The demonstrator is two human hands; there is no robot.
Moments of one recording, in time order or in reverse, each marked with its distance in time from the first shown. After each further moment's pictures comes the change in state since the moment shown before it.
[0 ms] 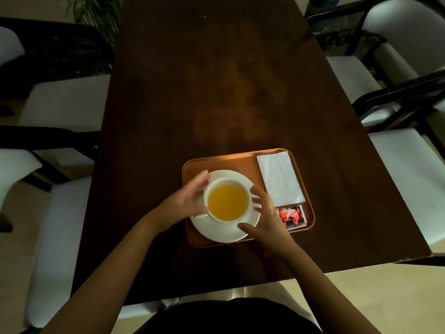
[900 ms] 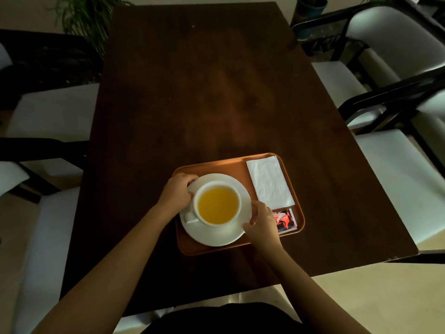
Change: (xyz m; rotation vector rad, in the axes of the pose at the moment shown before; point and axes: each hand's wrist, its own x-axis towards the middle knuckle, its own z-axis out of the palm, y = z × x) left_hand 0.055 0.012 0.003 0.796 0.469 -0.120; right_hand 0.008 -0.003 0.003 -0.071 0.172 0.348
